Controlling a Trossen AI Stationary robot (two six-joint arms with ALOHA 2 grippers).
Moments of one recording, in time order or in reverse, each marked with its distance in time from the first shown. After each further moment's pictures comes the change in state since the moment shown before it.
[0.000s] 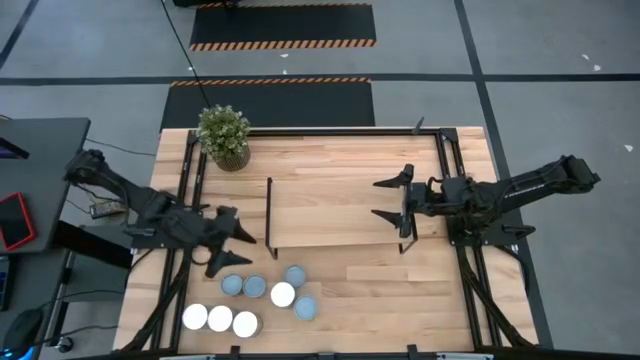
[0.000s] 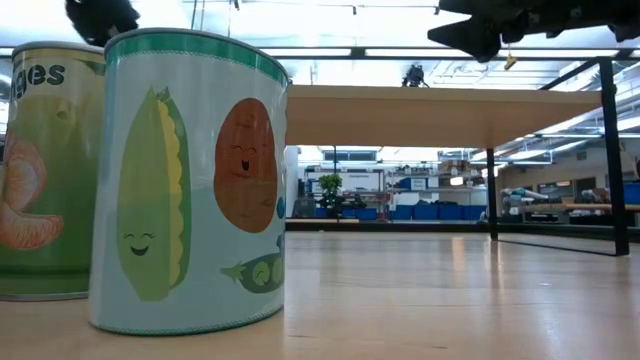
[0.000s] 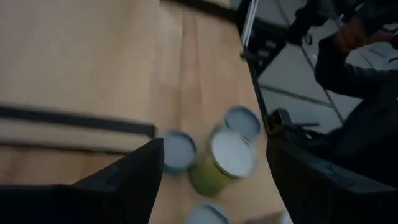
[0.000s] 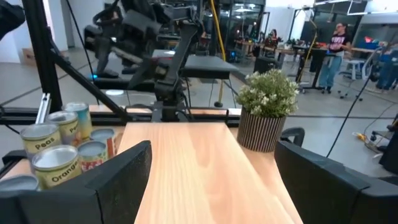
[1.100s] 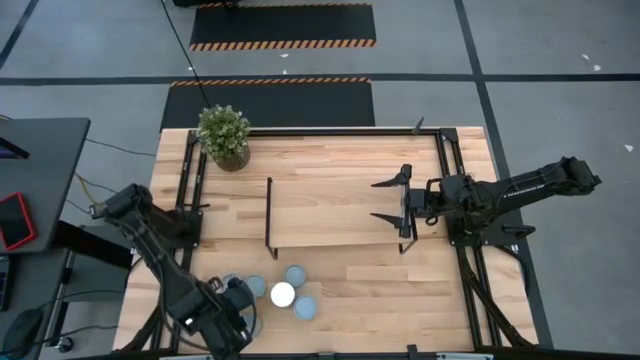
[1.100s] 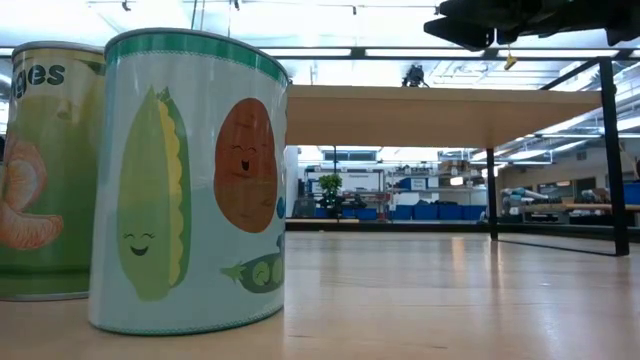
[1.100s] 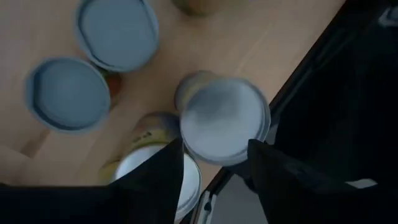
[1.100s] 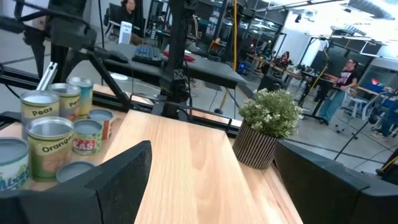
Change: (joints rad) left arm -0.370 0.886 0.763 -0.695 0.134 -0.920; right arm -0.036 0.018 0.000 0.014 -0.098 -0.210
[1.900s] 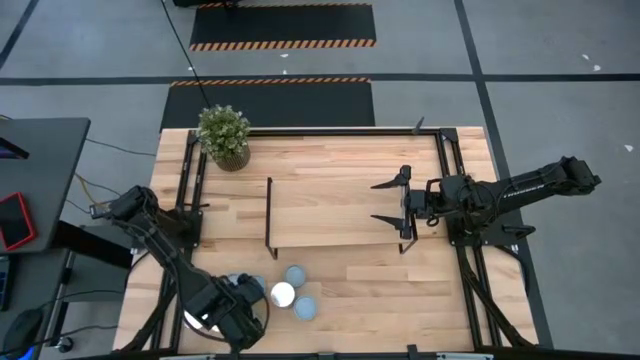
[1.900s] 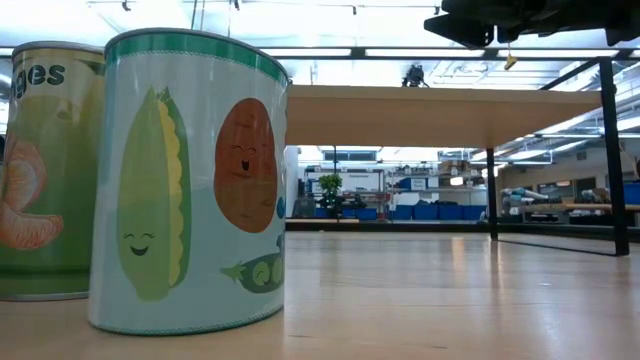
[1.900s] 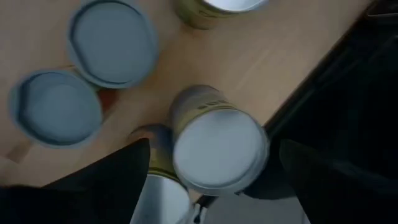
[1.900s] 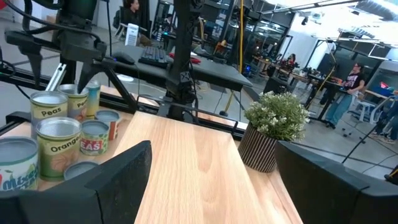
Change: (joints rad) left arm 0.085 0.029 -0.002 0.031 0.050 0.014; right arm 0.000 0.000 0.000 0.004 -0.023 -0.003
